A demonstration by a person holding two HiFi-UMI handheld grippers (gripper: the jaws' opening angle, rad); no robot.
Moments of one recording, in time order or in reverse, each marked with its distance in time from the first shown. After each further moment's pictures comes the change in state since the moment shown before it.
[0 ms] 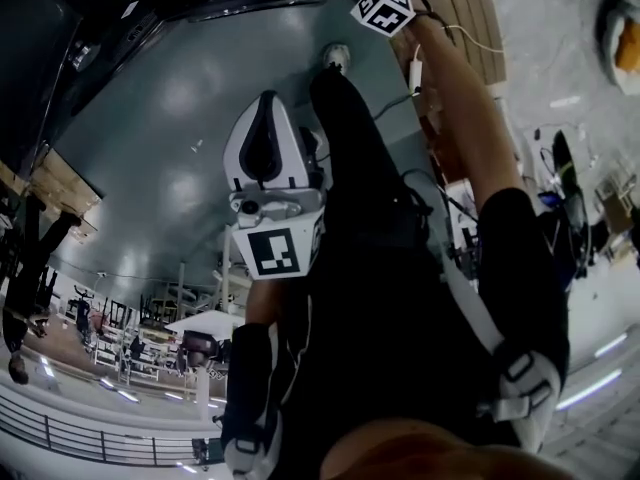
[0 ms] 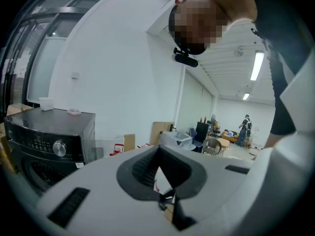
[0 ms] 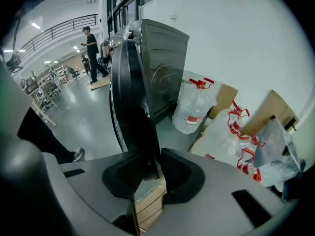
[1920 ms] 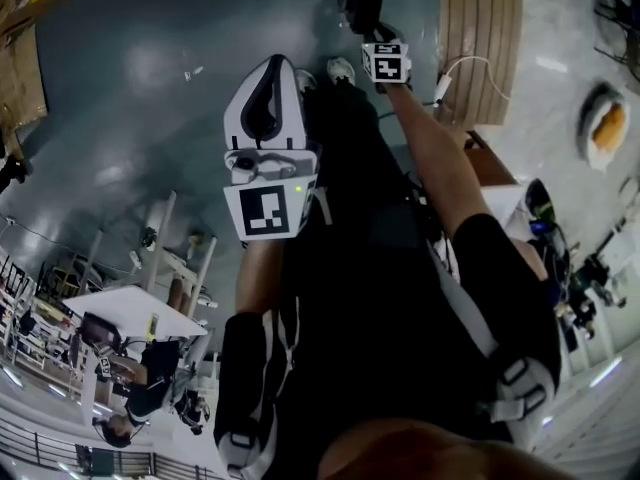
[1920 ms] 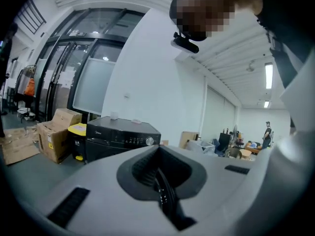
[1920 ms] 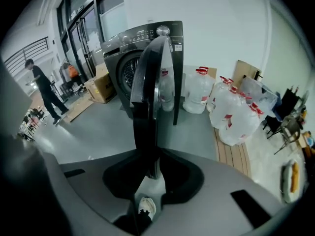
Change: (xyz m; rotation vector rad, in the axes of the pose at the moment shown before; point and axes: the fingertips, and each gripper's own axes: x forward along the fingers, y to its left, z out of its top) left arm -0.421 0.226 -0.123 -0.099 -0.151 0.258; right arm 0.043 0.471 0.061 0.510 -0.019 -0.175
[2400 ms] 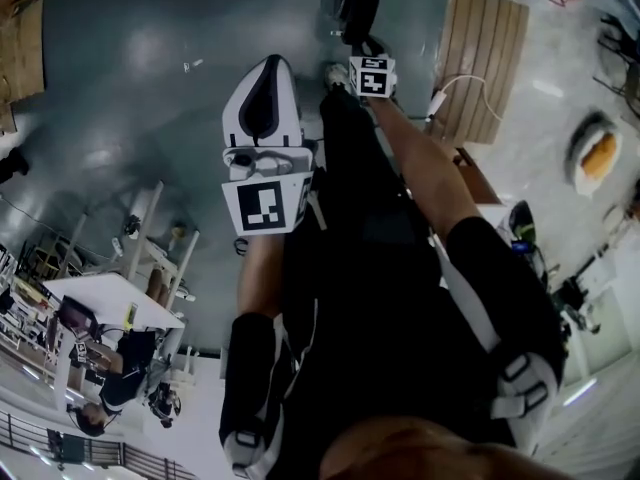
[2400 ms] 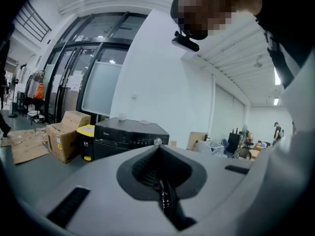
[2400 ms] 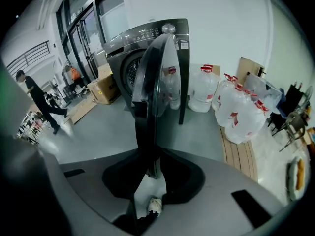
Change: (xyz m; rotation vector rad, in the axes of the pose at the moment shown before) left arm 0.015 0.018 0.004 -0.019 -0.015 0.105; right arm 0.010 0.033 0.007 0.013 0.002 0.038
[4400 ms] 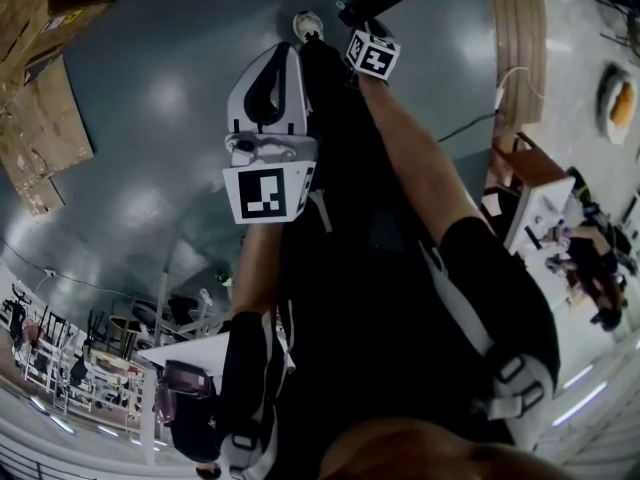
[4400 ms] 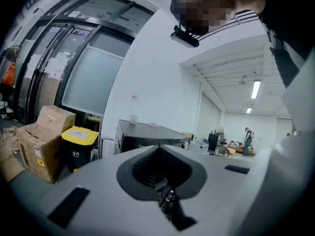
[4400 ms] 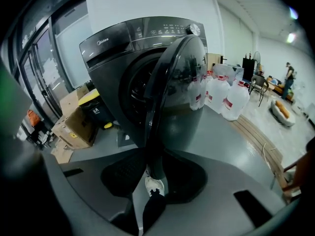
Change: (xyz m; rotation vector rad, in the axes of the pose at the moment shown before) left arm 0.072 0.413 0.053 0.024 0.019 -0.322; right arm 0.163 0.299 0.214 0.489 -0.158 -0.287
